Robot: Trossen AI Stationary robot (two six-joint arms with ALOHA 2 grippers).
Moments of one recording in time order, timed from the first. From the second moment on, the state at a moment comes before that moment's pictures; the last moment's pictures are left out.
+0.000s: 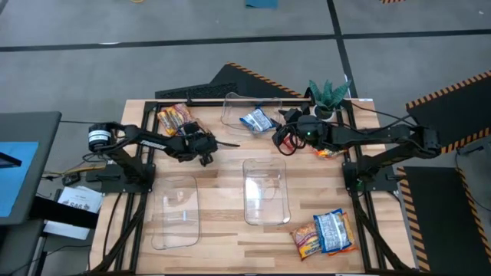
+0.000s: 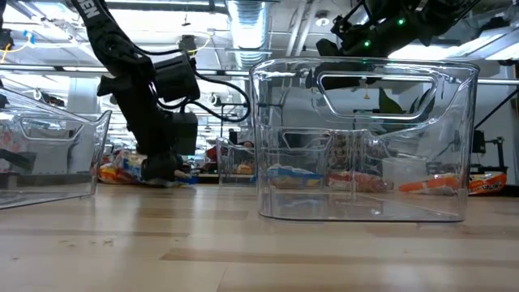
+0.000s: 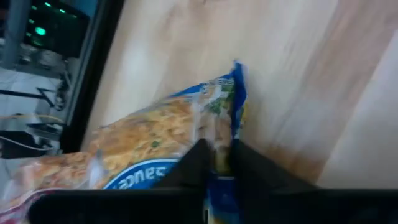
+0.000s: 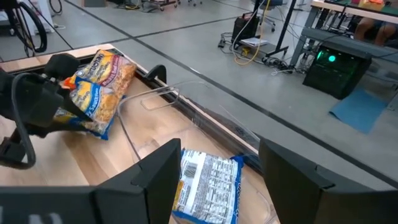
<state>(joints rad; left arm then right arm) 0.26 1.59 0.63 -0.16 -0.68 0.06 -0.22 1.26 0.73 0.21 0.55 0.11</state>
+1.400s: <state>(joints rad) 0.38 1.54 0.96 0.33 -0.27 0.46 -0.23 1.26 0.73 0.22 0.56 0.12</state>
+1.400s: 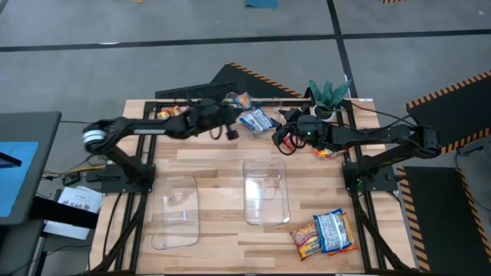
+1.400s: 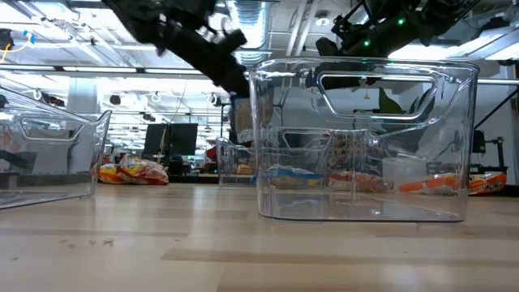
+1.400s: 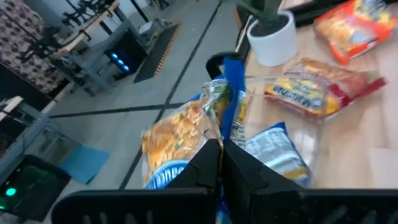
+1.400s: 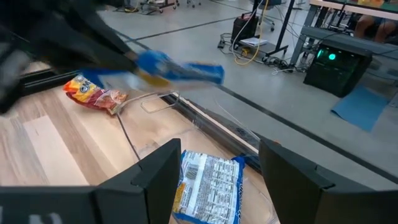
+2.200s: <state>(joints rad) 0.36 1.57 1.09 -0.01 -0.39 0.42 -0.24 1.26 0.73 0.20 0.58 0.12</state>
